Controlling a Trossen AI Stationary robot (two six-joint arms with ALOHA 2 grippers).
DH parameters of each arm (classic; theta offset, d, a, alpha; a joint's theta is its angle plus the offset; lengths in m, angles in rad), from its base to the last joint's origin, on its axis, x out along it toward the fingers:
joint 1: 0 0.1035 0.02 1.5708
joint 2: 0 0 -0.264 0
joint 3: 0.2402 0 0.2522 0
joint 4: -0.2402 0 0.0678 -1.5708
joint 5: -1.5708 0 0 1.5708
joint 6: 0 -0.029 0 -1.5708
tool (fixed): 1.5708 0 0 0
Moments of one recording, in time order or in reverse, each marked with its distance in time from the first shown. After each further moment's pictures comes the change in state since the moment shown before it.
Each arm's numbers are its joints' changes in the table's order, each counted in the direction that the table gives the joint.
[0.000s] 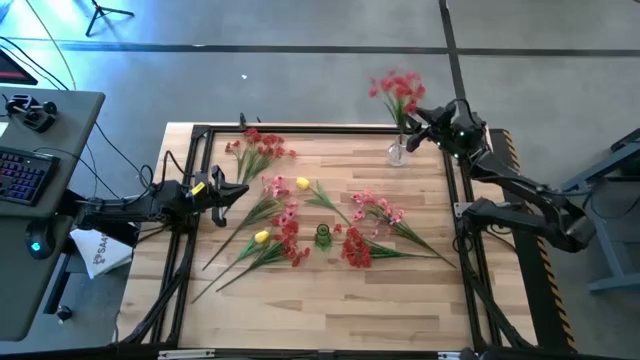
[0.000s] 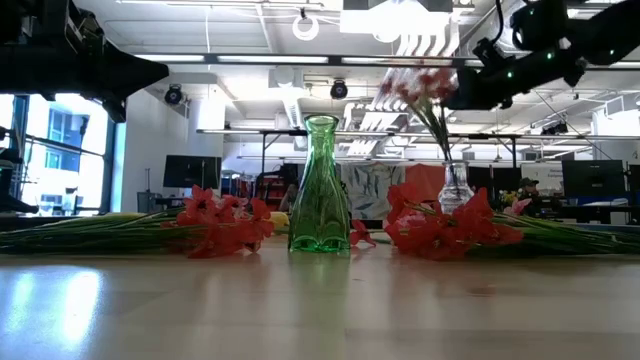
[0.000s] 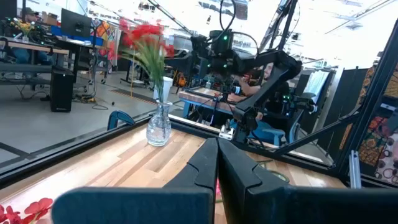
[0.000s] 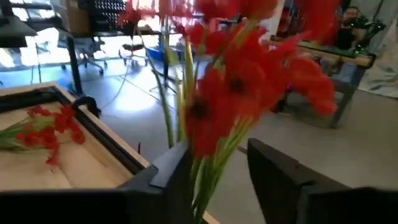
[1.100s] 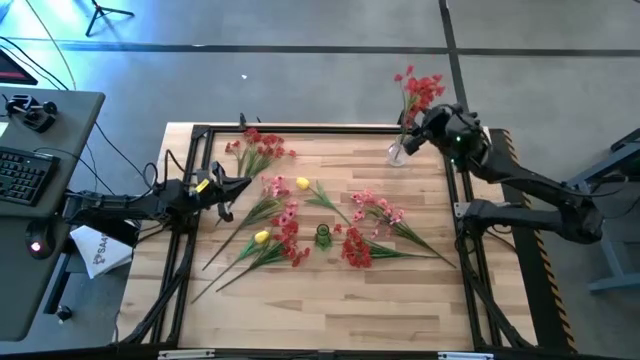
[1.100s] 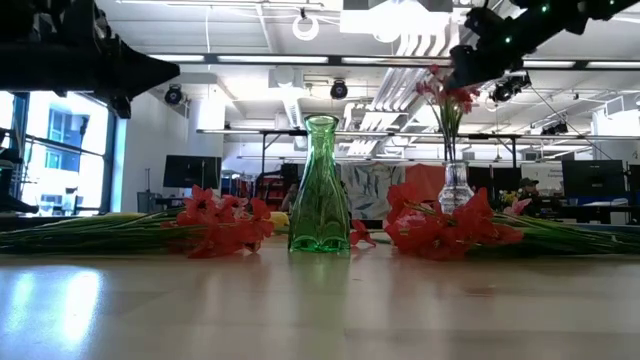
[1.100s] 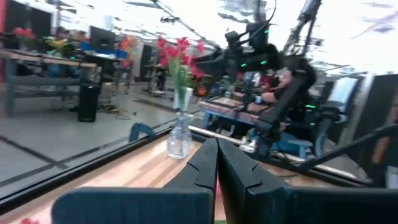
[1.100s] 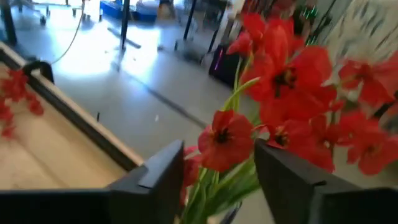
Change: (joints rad) left arm 0.000 -0.213 0.000 0.241 0.108 -0.045; right arm 0.276 0.037 0.220 -0.411 -0.476 0.050
